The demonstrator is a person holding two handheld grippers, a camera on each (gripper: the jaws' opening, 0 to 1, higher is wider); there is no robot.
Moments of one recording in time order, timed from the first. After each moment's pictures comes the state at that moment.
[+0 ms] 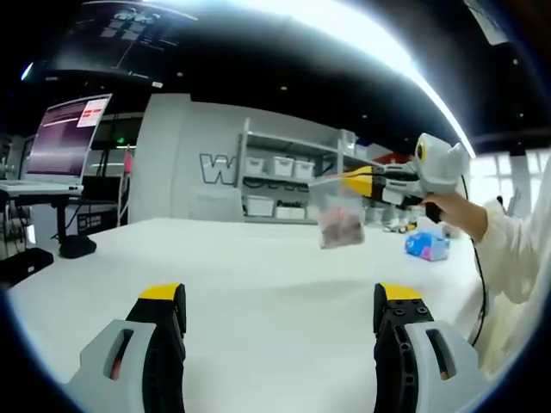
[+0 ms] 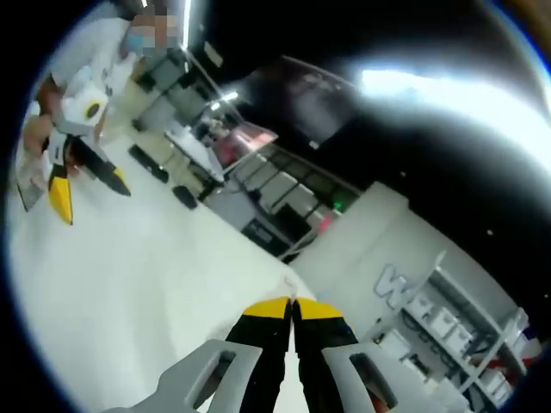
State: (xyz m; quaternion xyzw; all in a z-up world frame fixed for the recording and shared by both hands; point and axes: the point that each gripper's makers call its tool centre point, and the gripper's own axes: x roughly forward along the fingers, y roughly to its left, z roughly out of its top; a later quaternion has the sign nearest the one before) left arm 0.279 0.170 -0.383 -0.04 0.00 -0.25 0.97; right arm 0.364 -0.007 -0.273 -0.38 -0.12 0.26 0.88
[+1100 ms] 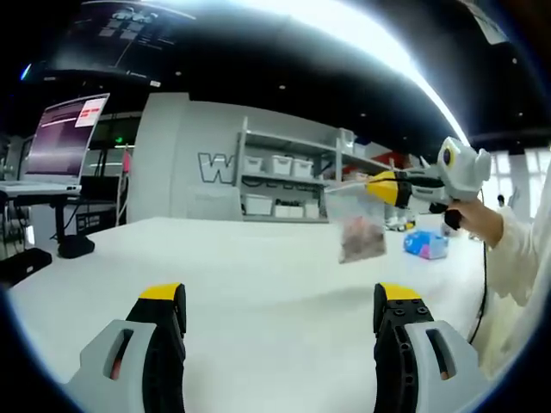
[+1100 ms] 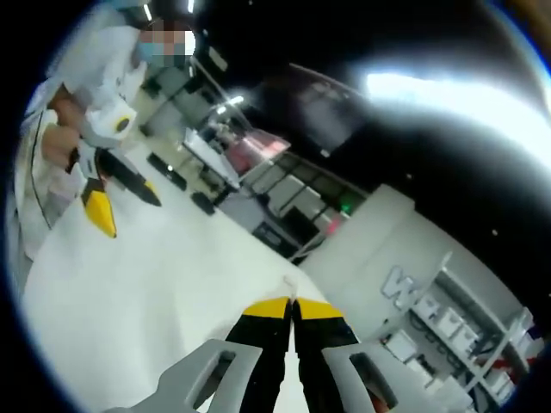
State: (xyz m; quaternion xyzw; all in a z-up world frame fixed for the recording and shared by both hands) left arm 0.279 0.167 -0.385 -0.04 0.00 -0.25 0.97; right arm 0.320 -0.006 -0.287 -0.38 -0.12 0.28 0.87
